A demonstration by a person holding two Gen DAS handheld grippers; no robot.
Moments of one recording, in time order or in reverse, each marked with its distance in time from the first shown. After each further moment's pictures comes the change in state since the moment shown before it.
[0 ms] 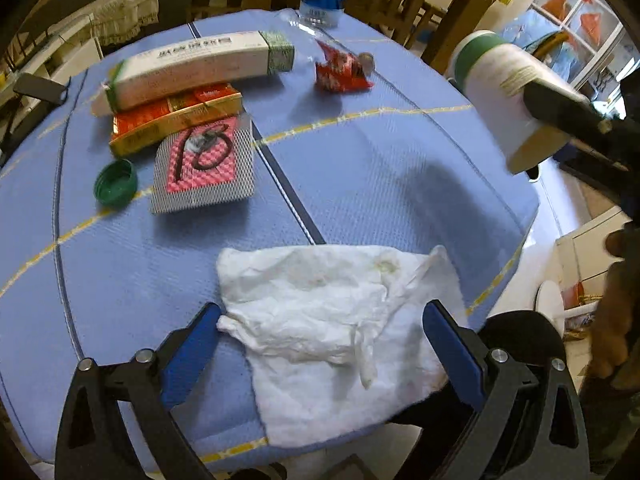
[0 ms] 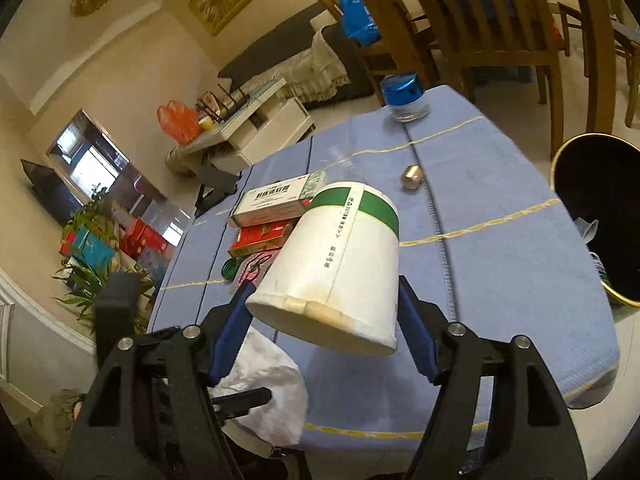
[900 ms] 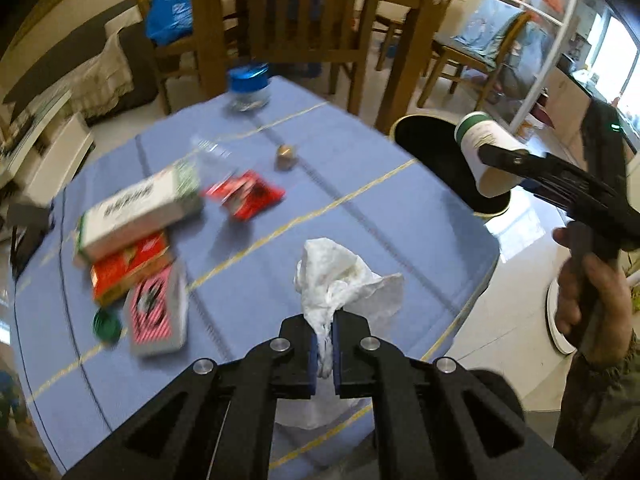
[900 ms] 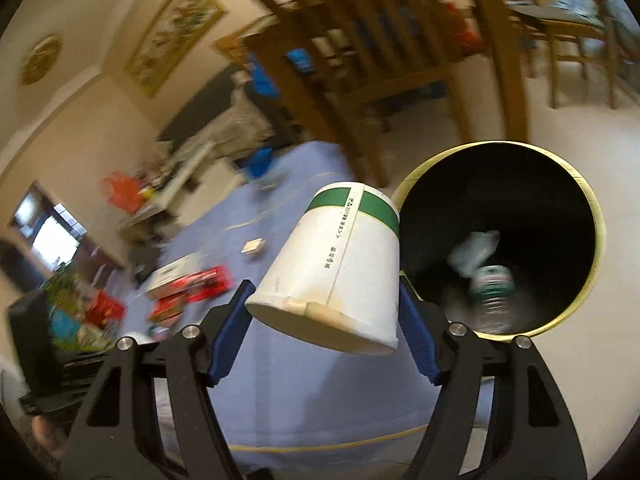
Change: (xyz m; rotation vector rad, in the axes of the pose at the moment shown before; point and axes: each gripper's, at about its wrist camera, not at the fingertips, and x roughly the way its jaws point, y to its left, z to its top) left arm -0.032 -0.092 0.071 0.156 -0.099 0.039; right arm -0.075 -0.142 0.017 0.202 -0.173 -0.203
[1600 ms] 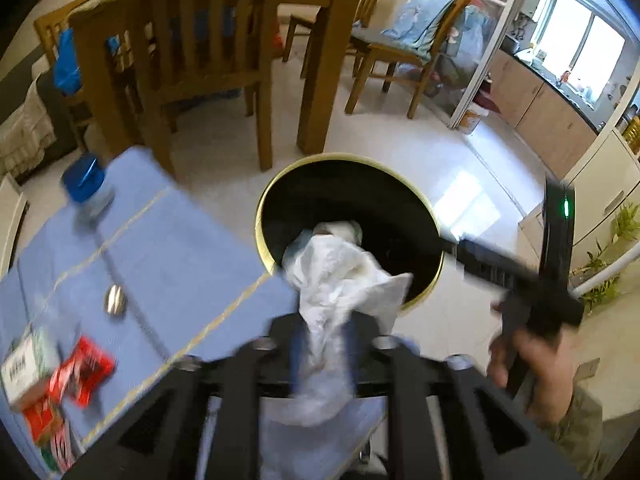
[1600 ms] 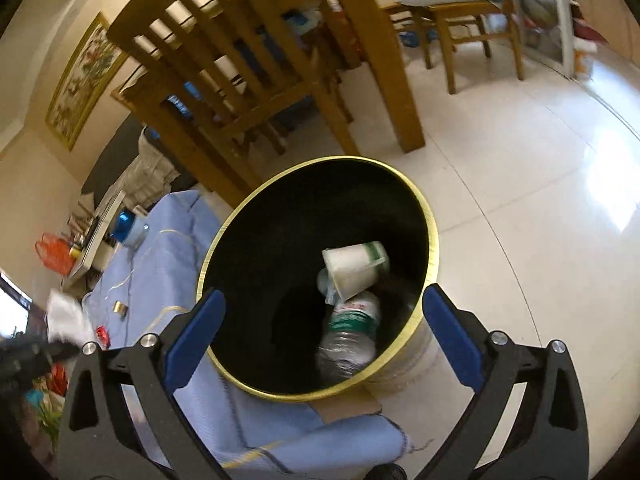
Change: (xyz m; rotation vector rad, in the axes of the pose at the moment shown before) left arm 0.078 -0.121 0.119 0.147 -0.037 -0.167; right arm -0.011 -0.139 0.007 0.192 -0.076 -0.236
